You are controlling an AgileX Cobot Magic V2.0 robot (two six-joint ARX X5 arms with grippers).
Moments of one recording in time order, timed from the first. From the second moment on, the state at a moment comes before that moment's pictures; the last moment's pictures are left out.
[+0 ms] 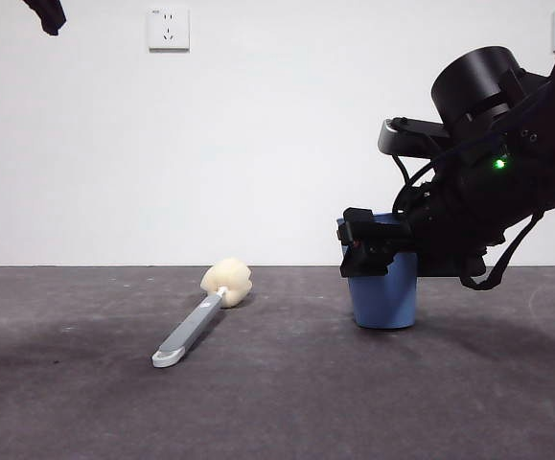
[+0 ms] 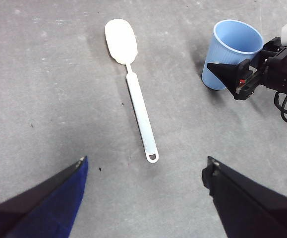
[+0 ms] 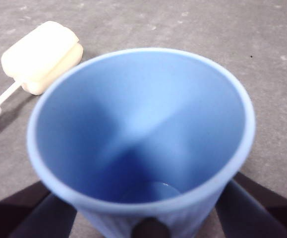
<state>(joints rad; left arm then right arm) -0.76 0.76 0.86 -0.76 -0.25 -0.43 0.46 1.76 0.67 0.64 0.05 0.01</state>
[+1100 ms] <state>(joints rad) -0.76 0.76 0.86 -0.76 -0.25 -0.35 0.55 0.92 0.67 -0.32 -0.03 0.16</state>
